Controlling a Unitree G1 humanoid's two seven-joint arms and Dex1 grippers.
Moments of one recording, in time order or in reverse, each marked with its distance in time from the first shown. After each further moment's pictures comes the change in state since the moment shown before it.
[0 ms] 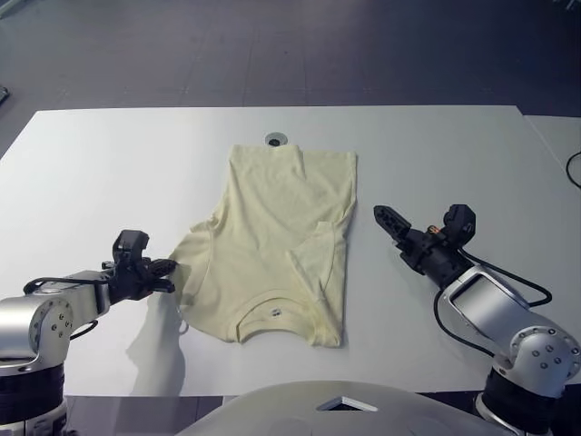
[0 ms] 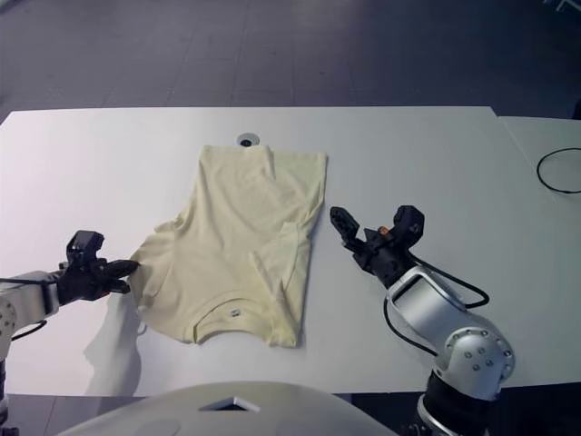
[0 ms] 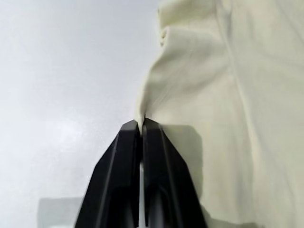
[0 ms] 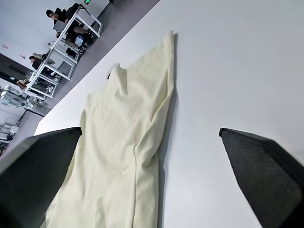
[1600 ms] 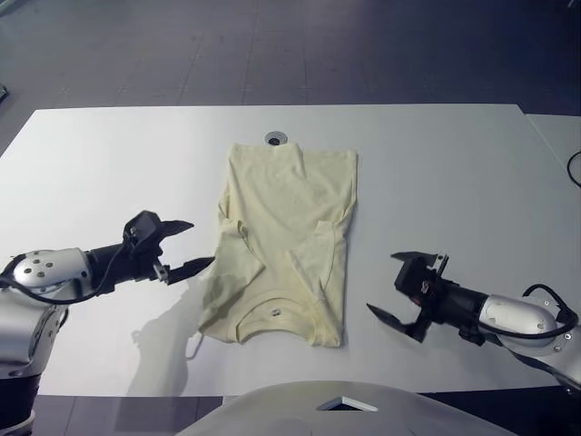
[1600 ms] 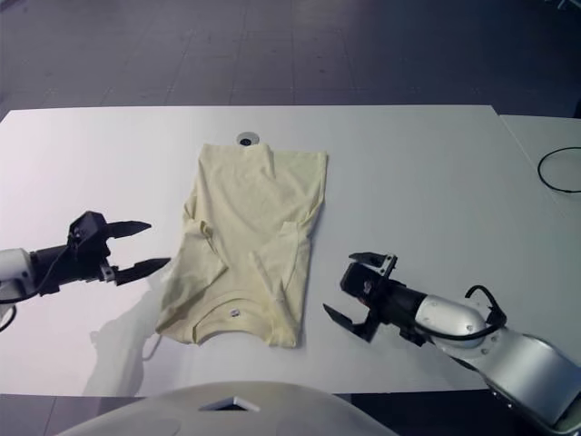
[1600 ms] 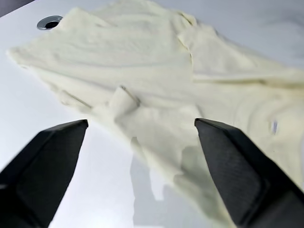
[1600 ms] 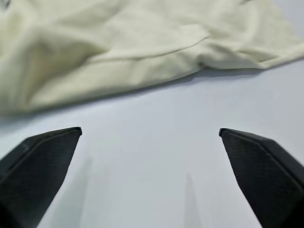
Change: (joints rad) left arm 0.134 0.222 -0.110 0.076 0.264 -0.977 -0.693; right arm 0.191 -1.085 0.581 -0.263 -0.990 -0.347 0.895
